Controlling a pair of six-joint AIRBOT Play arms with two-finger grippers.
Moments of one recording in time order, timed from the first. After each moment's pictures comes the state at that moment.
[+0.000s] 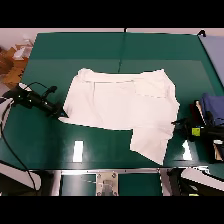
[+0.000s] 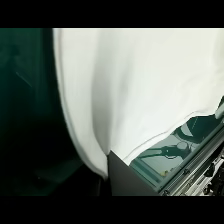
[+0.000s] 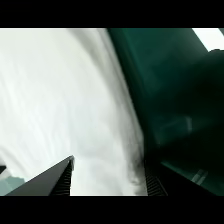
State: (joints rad) left arm 0.23 -1.75 1.13 0.93 -1.41 -1.04; right arm -0.82 -1.29 0.48 -0.79 1.19 1.12
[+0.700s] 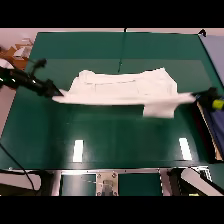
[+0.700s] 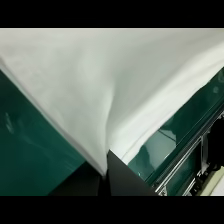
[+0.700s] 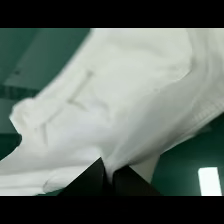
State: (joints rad) left arm 0.23 -1.54 1.47 0.77 -1.59 -1.09; right arm -0.75 -1.03 0.94 -0.54 1.28 1.11
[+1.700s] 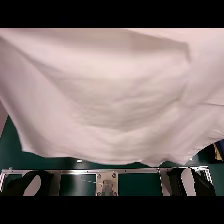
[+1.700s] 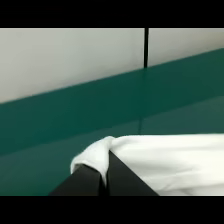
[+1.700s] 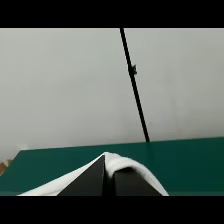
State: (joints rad) left arm 0.23 -0.81 1.69 1.05 -1.25 -1.19; right arm -0.73 -0.64 1.41 -0.45 1.14 1.19
